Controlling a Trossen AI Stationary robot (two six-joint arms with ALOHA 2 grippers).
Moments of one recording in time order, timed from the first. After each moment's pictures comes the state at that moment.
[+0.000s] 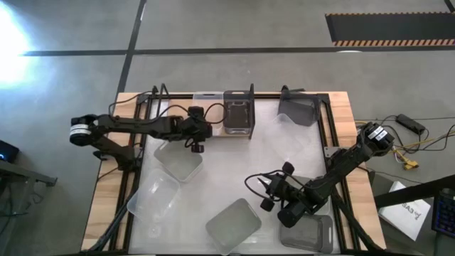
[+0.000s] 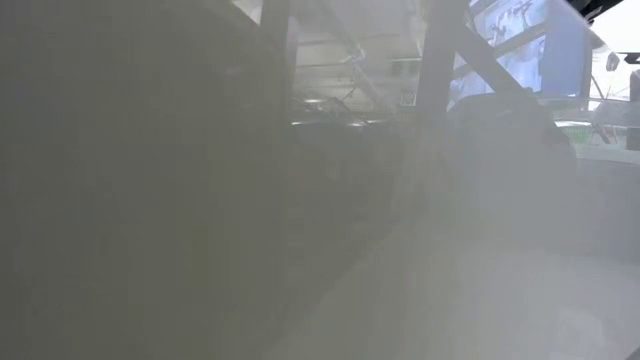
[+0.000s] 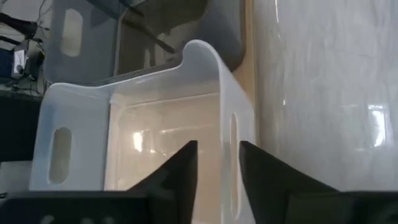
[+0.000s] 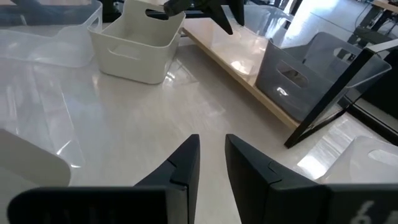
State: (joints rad) left arm 0.20 1.39 0.91 -0.36 -0.36 0.45; right arm 0.68 1.61 1.00 -0.44 1.07 0.82
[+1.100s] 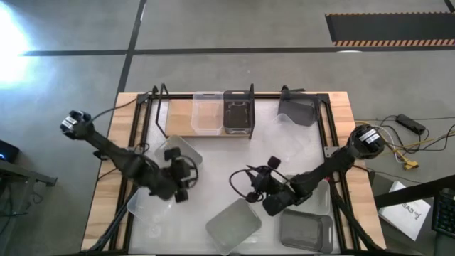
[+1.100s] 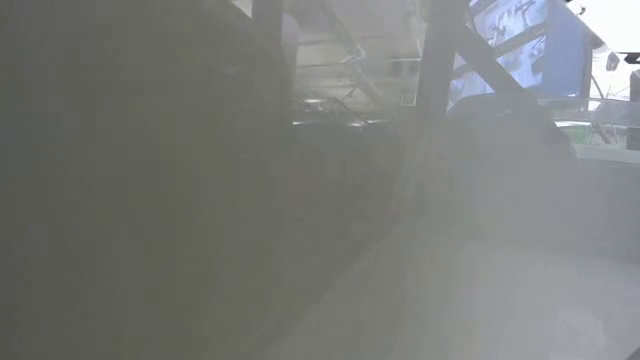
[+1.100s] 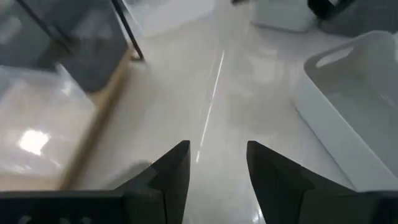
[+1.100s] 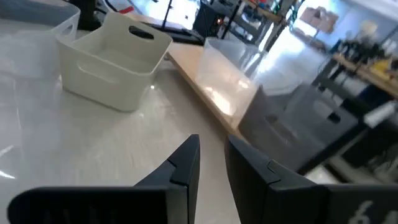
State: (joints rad) left arm -0.57 1.25 1.04 -0.71 -0.64 -0.60; right arm 0.54 1.70 1.00 -0.02 1.12 0.27
